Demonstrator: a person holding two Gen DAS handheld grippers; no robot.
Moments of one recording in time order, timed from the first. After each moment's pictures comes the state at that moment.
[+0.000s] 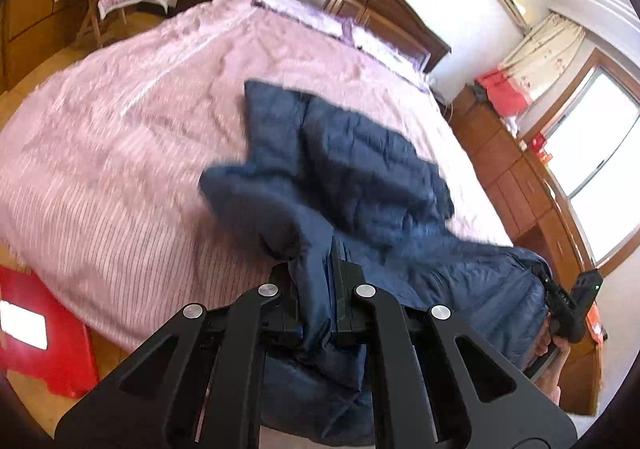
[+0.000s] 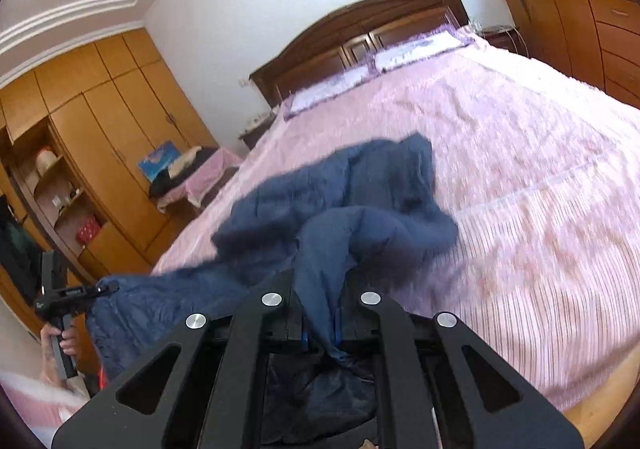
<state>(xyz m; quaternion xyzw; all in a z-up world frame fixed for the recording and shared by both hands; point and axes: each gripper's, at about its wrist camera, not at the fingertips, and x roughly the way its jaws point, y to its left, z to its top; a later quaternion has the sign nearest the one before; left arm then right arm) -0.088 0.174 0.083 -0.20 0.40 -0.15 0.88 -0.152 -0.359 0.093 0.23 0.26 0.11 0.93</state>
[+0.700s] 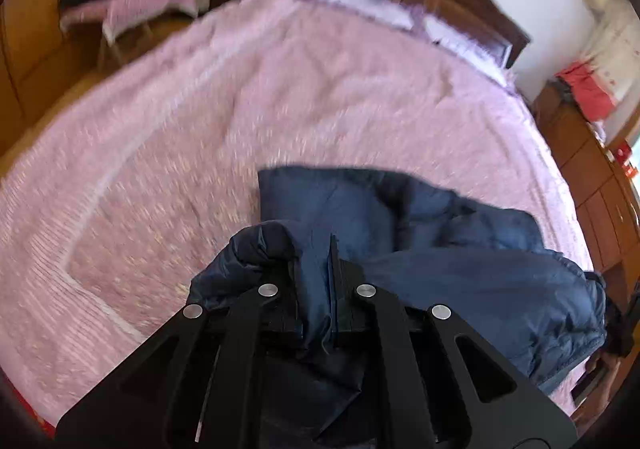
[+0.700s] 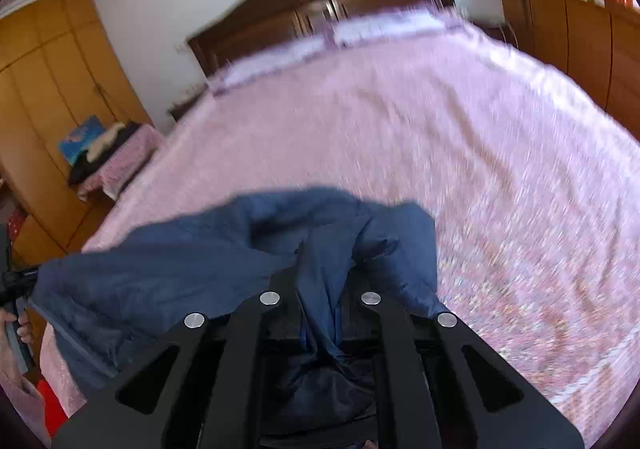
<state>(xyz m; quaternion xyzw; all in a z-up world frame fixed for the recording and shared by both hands) 0.244 0.122 0.021 -0.13 0.46 -0.03 0.88 0.165 -0.396 0.016 0.17 0.35 0.02 0.92</state>
